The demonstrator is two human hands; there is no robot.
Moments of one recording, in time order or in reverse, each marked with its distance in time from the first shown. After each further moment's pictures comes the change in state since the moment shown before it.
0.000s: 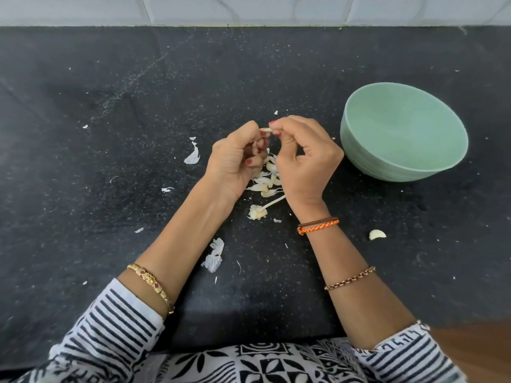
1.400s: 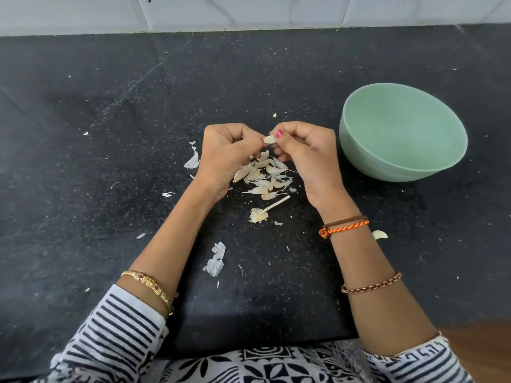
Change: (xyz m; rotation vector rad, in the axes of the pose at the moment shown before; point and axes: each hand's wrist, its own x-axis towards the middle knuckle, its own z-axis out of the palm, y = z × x) left_hand 0.002 0.001 -0.014 0.554 -0.085 0.478; right_hand 0.022 -0.007 -0.021 0.456 -0.531 0.822
